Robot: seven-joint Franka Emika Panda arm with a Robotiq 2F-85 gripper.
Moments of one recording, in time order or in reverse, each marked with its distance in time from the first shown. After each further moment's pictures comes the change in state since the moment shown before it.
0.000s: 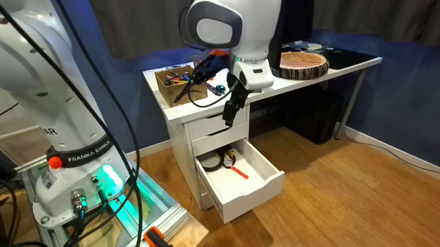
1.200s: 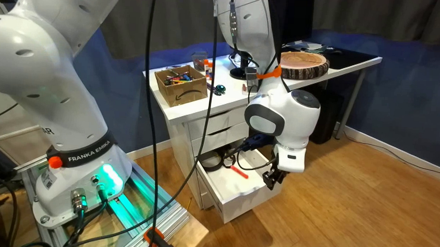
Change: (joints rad) arm -0.116 0.887 0.055 0.596 0.330 0.243 0.138
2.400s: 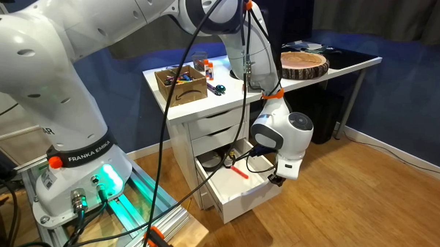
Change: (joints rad) arm 0.010 0.310 0.078 0.357 0.165 0.032 0.081
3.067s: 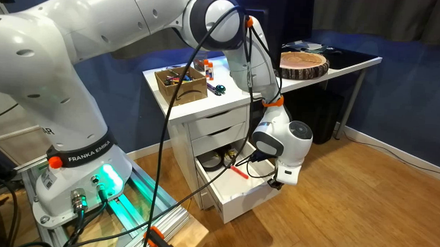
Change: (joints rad) arm -0.008 0.099 0.006 0.109 0.000 -0.024 0.000
